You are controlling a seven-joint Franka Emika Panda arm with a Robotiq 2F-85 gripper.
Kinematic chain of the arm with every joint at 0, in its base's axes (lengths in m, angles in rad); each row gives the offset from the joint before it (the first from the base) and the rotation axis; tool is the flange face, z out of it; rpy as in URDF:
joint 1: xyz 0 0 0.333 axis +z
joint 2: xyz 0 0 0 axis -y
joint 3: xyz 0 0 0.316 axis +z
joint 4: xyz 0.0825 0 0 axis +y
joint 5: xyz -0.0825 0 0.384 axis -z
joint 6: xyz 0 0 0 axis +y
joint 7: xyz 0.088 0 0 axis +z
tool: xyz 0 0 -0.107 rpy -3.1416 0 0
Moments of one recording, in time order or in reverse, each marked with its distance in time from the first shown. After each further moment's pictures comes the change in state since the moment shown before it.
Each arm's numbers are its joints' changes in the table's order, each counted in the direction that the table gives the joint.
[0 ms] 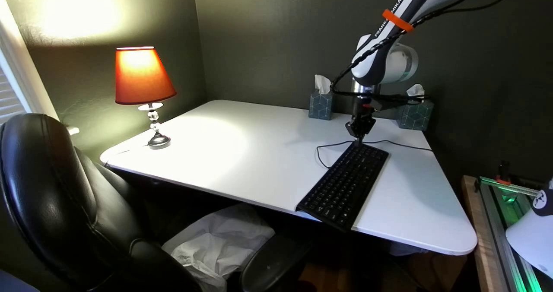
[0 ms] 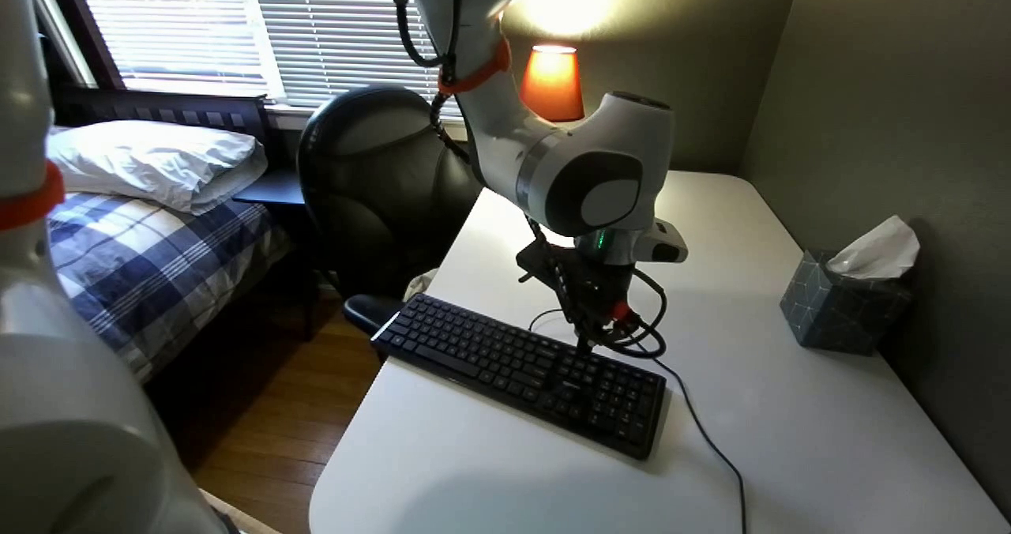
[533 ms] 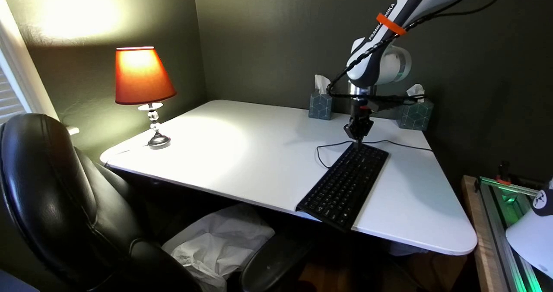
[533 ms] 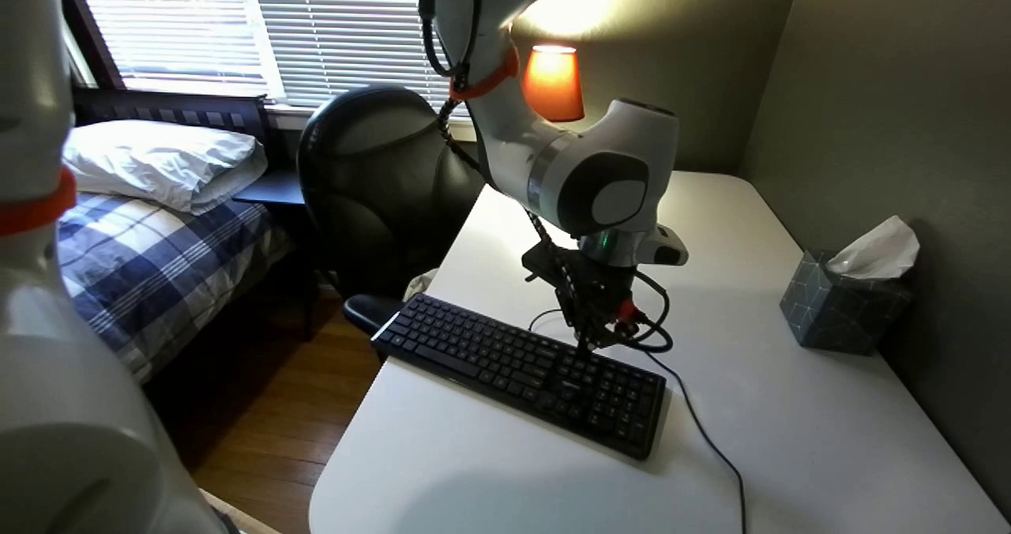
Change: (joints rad) arm -0.010 -0.047 0.010 -0.055 0.019 0.063 0.000
